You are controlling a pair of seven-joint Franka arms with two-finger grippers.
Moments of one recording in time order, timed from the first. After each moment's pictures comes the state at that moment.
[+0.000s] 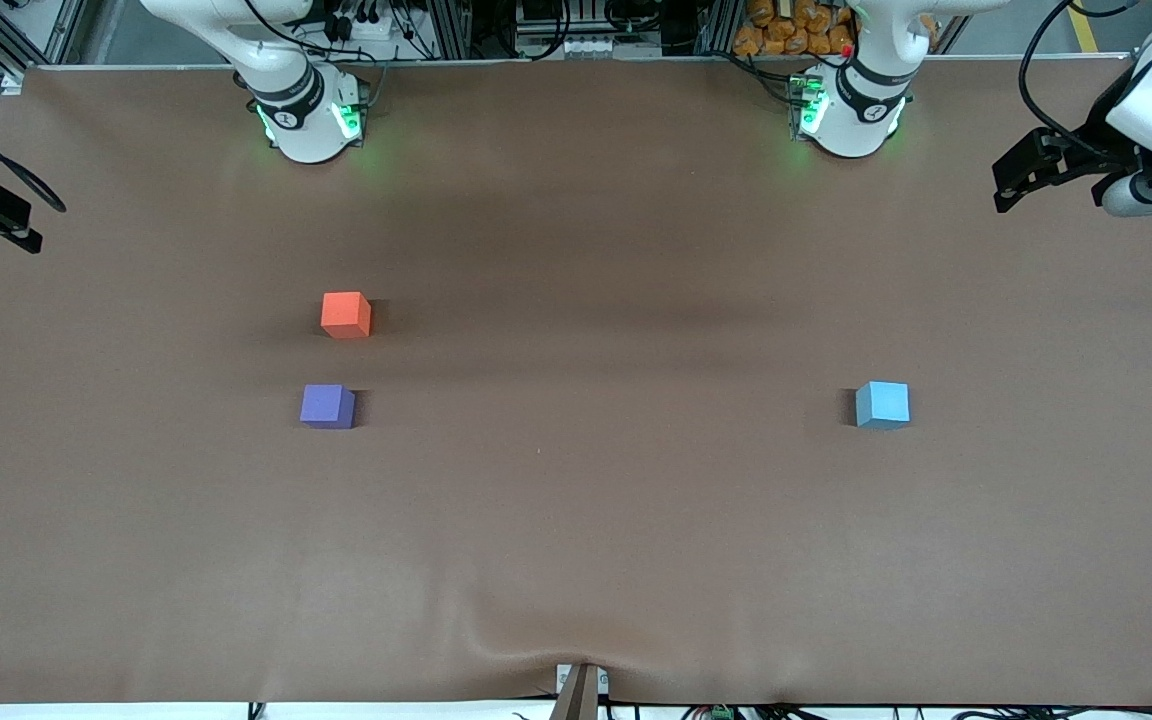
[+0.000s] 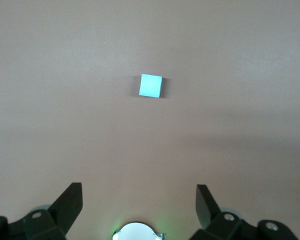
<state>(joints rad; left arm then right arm) -0.04 -0.08 -0.12 -1.54 0.04 1.42 -0.19 -0.01 -0.04 -0.09 -1.56 -0.02 1.51 -0.19</state>
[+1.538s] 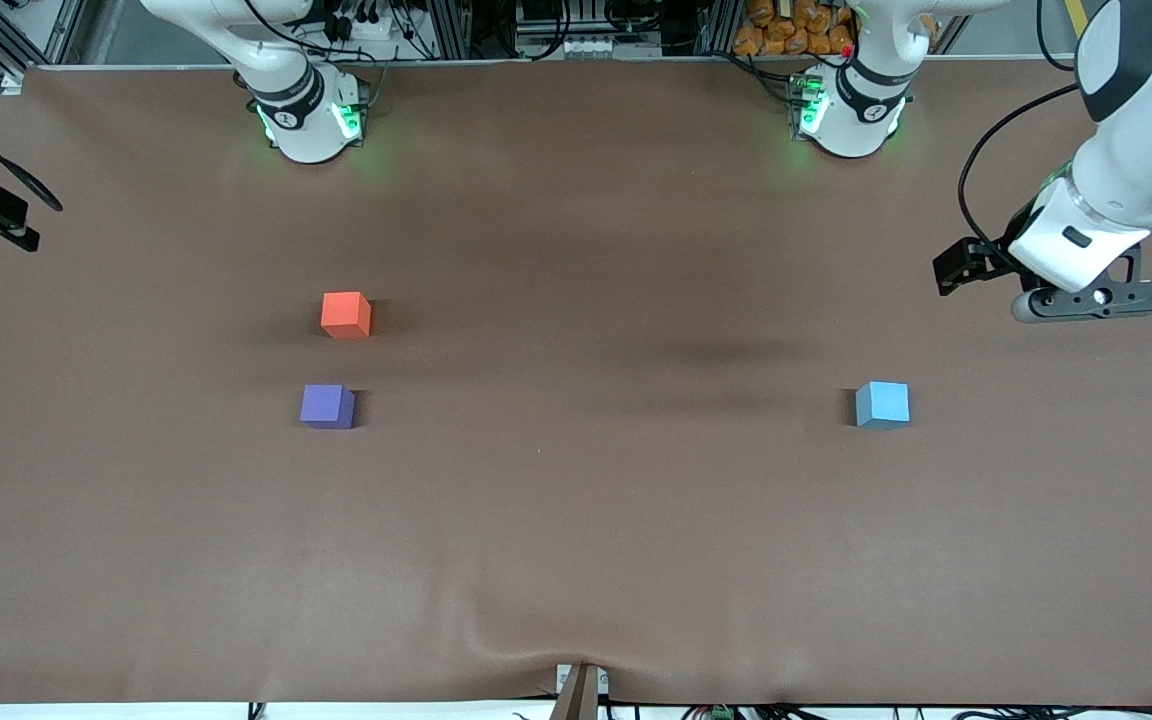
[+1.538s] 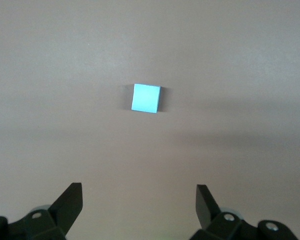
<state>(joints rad) -0.03 -0.03 -0.12 -1.82 0.04 1.72 -0.19 -0.01 -0.04 -0.10 -1.56 -0.02 1.51 -0.19</state>
